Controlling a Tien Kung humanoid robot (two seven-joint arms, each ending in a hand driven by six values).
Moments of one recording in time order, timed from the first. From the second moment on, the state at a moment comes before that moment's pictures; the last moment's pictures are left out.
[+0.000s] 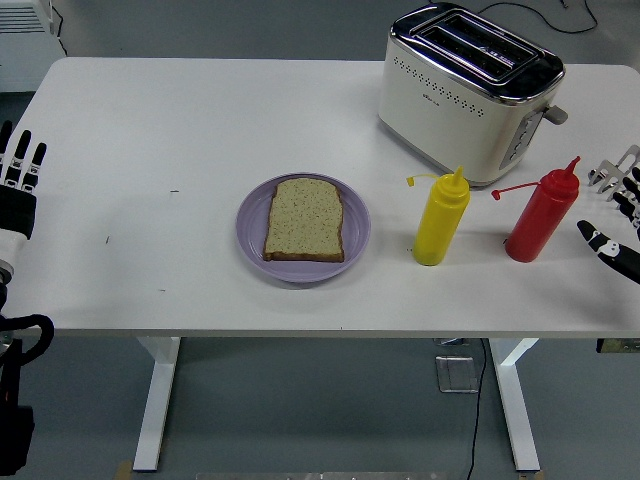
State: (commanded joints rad) left arm -0.11 0.01 -1.82 -1.42 0.49 0.04 -0.01; right arm -0.04 -0.32 1.45 1.35 -1.24 -0.13 0.33
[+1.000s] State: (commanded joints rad) left arm -0.11 0.01 -1.82 -1.42 0.49 0.04 -0.01; right arm 0.08 -0.27 1.30 1.28 -1.12 -0.14 0.31
